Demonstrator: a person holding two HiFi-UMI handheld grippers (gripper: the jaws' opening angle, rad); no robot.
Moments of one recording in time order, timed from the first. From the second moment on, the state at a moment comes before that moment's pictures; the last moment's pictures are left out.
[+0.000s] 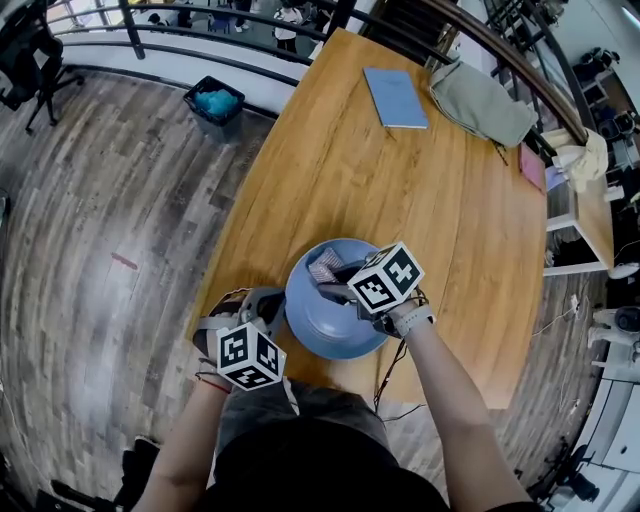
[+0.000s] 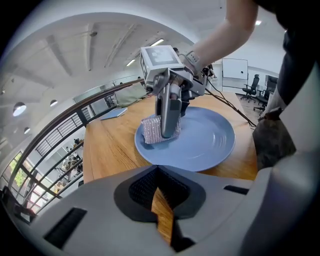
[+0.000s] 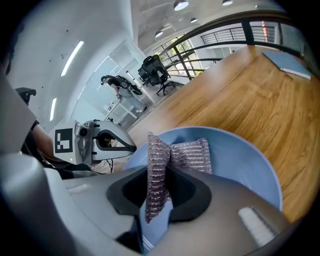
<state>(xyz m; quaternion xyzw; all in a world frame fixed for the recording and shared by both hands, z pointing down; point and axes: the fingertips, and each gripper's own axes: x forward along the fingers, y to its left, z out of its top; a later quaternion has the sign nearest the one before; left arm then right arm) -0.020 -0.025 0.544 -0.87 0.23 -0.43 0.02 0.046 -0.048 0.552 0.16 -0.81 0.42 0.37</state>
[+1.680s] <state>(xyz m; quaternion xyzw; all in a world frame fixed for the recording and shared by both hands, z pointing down) -0.008 0.006 0.561 -0.87 0.17 -0.46 0.02 0.040 0.070 0.550 0.09 -0.78 0.50 0.38</state>
